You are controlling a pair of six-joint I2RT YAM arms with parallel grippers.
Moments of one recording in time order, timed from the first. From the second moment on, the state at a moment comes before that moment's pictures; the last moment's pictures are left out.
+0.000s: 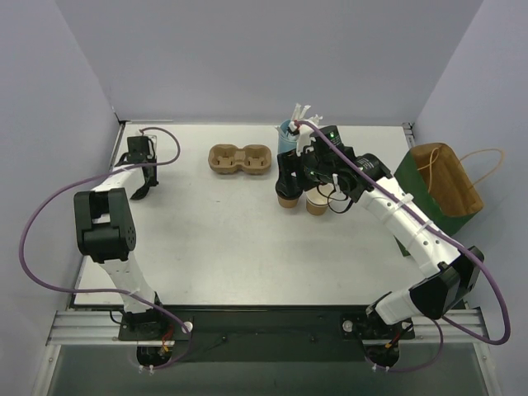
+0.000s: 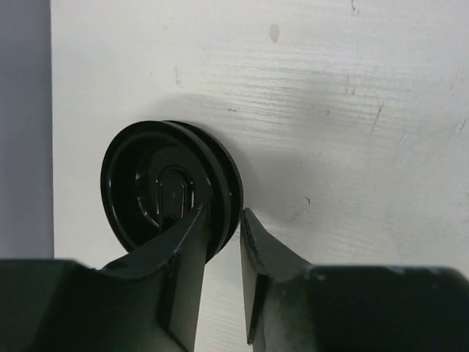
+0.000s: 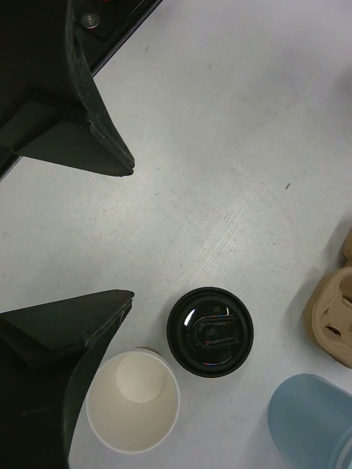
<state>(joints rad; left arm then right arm) 0.09 1.89 1.30 -0.28 -0.24 0.10 0.60 1.45 1.49 -0.73 -0.11 0.13</state>
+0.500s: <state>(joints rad) 0.09 1.74 1.29 -0.36 -0.23 0.07 0.60 1.43 1.48 -0.73 -0.10 0.14</state>
